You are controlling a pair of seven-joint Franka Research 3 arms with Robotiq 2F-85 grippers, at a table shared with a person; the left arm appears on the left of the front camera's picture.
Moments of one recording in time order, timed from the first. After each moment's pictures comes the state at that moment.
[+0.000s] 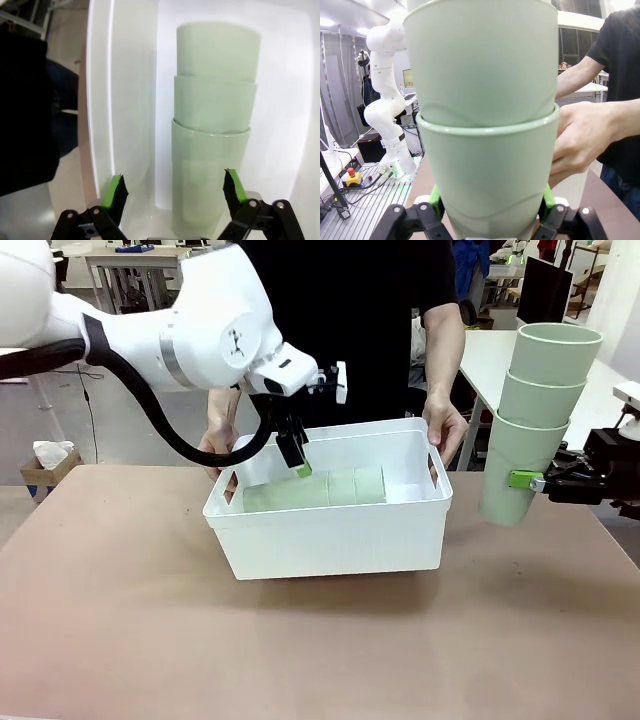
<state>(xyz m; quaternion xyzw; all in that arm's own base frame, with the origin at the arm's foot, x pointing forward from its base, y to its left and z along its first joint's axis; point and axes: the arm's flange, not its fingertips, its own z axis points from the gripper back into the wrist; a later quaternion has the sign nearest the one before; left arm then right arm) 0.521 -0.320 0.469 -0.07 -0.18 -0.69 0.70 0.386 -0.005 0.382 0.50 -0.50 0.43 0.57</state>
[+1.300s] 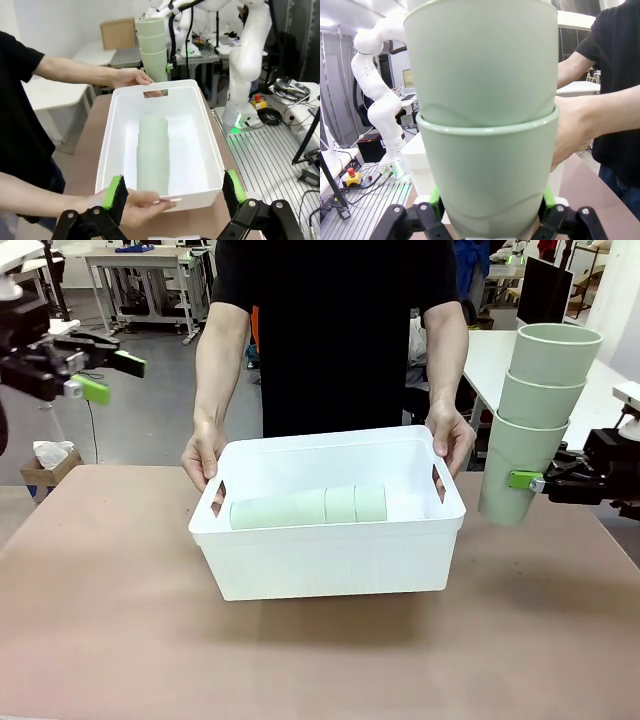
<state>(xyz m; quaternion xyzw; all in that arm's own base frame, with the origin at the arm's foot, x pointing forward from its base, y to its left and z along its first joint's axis) 0.419 -0.007 0.546 -0.43 -0.41 -0.61 0.53 0.387 -0.005 0.381 0.50 -0.50 0.43 0.57</state>
